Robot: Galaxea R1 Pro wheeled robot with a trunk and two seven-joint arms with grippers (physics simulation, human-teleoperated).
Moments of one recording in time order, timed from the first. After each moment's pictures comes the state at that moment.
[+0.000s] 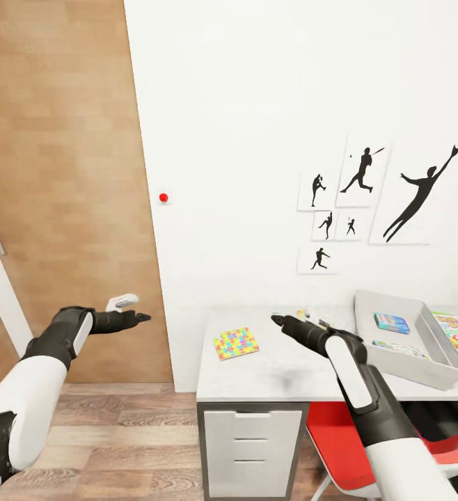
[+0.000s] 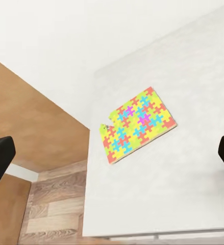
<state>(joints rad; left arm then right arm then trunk) -0.97 0.19 0.25 -0.58 -0.09 0.71 -0.52 -0.59 -0.02 0.07 -1.29 -0.77 0.72 -0.27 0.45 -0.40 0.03</state>
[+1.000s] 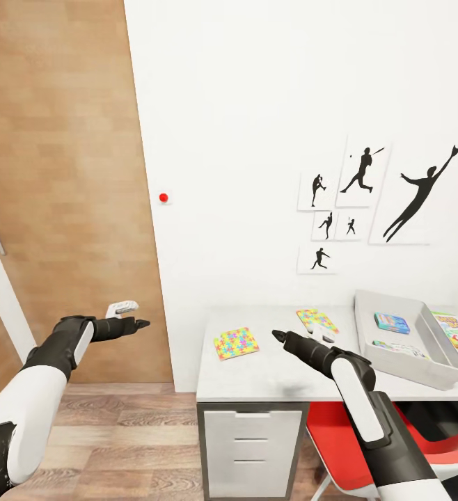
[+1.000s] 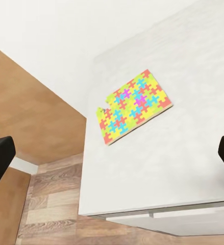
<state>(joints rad) -0.93 0.18 0.25 -0.58 -0.09 0.63 -0.49 -0.46 -0.02 0.08 -1.42 -0.77 0.72 -0.27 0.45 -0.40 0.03</state>
